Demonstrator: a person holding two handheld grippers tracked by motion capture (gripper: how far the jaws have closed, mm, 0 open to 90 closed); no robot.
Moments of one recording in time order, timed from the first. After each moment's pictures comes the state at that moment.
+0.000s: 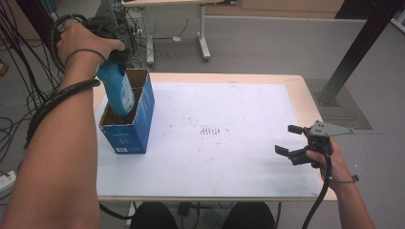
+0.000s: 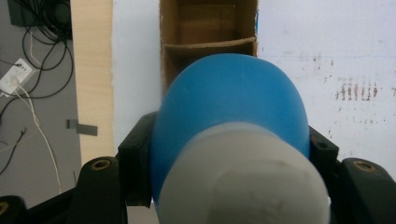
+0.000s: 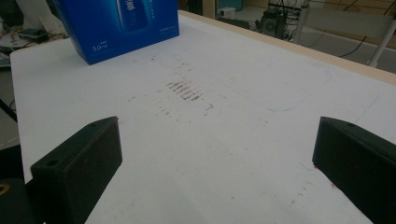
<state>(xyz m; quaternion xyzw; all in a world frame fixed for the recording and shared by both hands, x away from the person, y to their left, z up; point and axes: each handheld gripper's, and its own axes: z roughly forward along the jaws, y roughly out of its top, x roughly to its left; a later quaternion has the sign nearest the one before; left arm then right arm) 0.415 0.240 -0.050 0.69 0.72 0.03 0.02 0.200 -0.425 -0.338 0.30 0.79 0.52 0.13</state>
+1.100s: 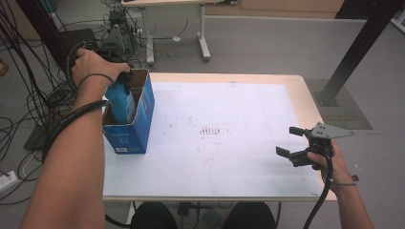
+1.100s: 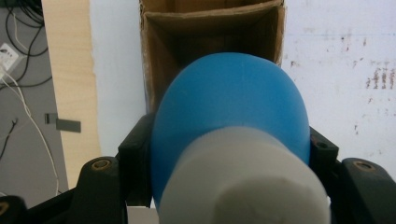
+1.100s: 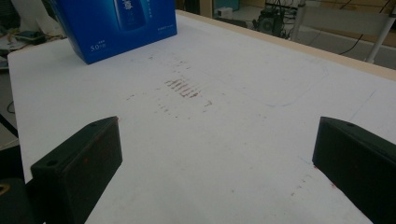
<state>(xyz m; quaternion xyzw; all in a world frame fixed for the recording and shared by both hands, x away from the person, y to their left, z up) 0.423 0.240 -0.112 0.70 0.72 0.00 -0.01 0.194 -0.427 -0.341 0.31 0.79 0.52 0.13</state>
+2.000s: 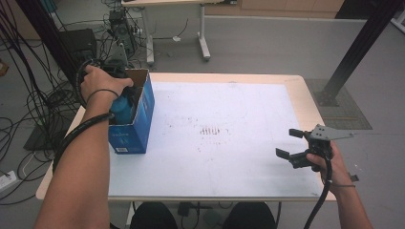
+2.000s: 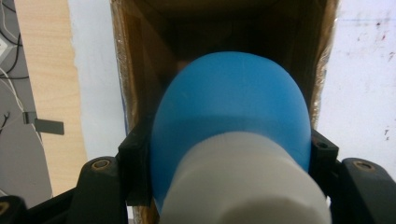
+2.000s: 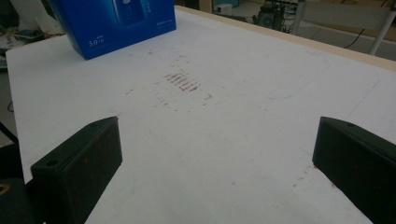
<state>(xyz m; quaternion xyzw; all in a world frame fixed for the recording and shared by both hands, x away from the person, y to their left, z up) 0.425 0.243 -0.163 0.69 0.72 -0.01 -0.02 0.193 -0.428 -0.346 0.32 0.79 0.51 0.13</state>
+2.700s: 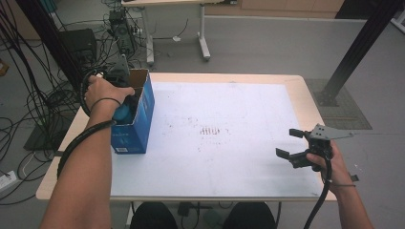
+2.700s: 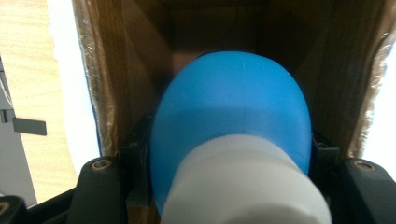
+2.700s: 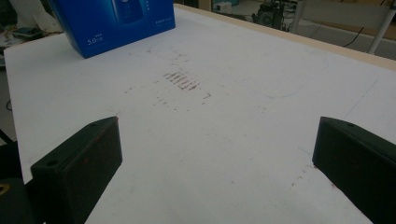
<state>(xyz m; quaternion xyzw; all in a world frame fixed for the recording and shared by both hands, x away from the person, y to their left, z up) 0.428 0.247 -0.192 0.69 0.72 -0.03 -0.03 0.194 -0.427 -0.345 0.32 0.79 0.51 0.13</state>
